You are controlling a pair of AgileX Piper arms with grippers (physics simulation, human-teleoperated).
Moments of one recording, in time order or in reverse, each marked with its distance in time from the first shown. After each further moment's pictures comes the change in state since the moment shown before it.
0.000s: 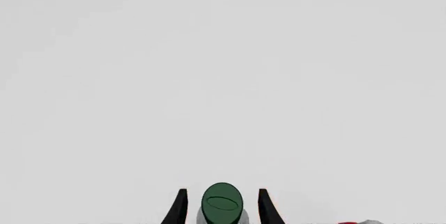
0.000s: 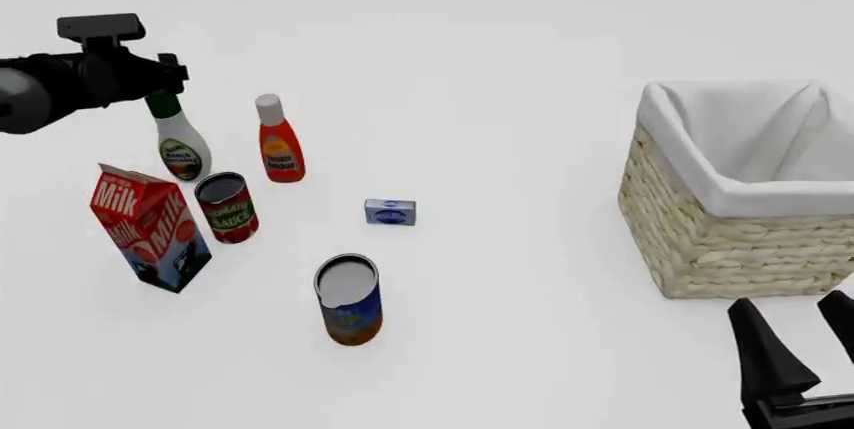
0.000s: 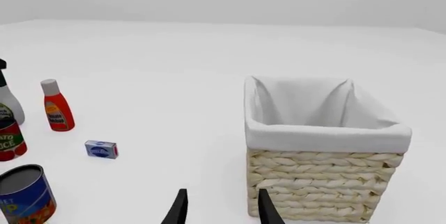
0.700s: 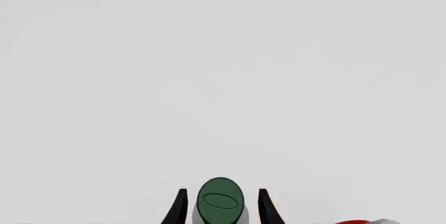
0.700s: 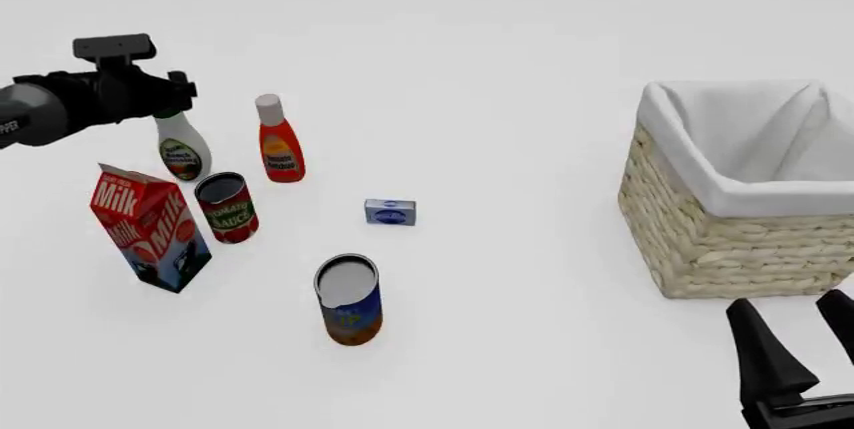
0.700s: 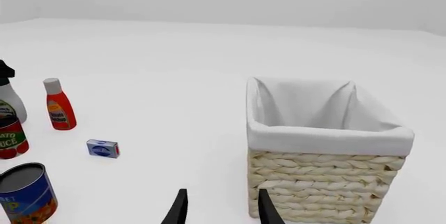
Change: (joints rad) left arm -0.002 0.051 0.014 -0.028 -0.012; right arm 0.010 0.002 -0.001 -0.003 -0.009
